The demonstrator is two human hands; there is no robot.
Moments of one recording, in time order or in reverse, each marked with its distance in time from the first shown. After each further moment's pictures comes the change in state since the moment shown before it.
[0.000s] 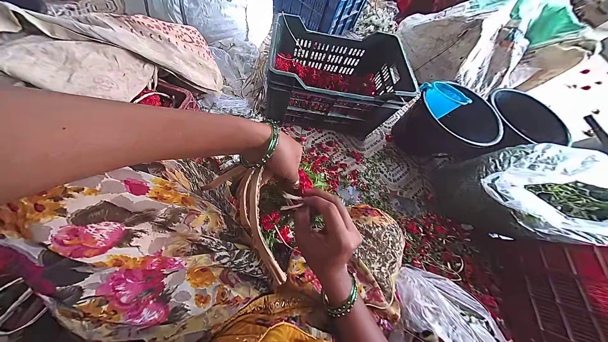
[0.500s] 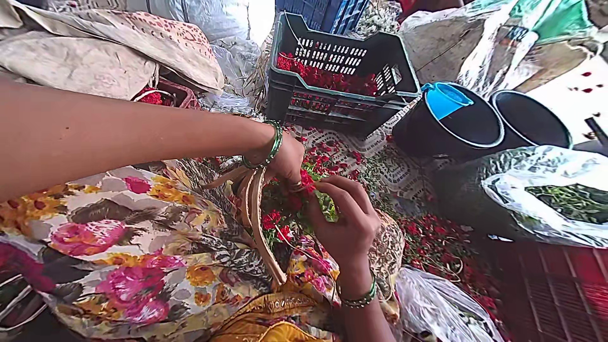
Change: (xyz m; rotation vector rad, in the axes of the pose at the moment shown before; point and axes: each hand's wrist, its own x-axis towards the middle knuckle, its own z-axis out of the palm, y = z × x) left_hand 0.001 0.003 0.001 -0.050 -0.022 -0.040; right_hand 0.021 0.022 -0.019 0.051 -0.104 -0.024
